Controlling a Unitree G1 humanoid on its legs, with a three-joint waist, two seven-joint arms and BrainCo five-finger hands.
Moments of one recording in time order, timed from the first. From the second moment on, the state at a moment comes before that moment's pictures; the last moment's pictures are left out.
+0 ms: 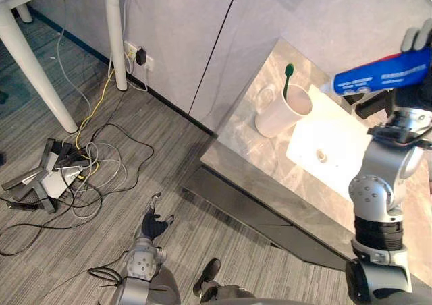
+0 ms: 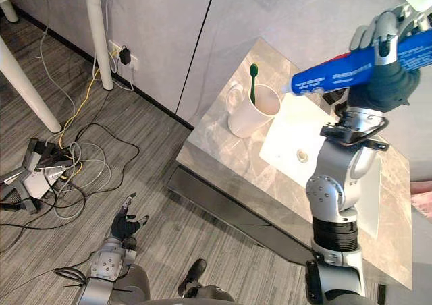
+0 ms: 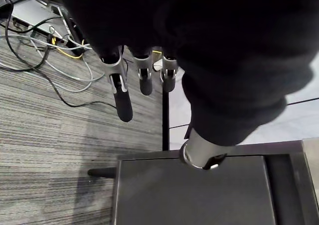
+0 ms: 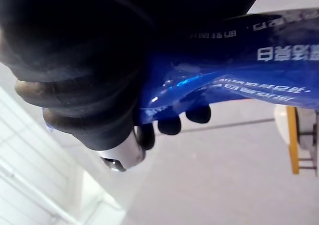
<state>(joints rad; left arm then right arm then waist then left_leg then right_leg) 0.24 0.13 0.05 0.20 0.47 -0.08 0.14 -0.46 -0.35 -0.18 -0.30 0.81 -0.38 -0.13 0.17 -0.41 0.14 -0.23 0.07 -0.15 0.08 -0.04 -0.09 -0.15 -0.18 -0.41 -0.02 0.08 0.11</state>
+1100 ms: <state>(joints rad) 0.19 0.14 0.04 0.23 0.40 -0.08 0.14 -0.61 -0.44 -0.12 -0.15 0.77 -0.34 -0.20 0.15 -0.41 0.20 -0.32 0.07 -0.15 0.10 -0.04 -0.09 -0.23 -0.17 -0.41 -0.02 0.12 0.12</state>
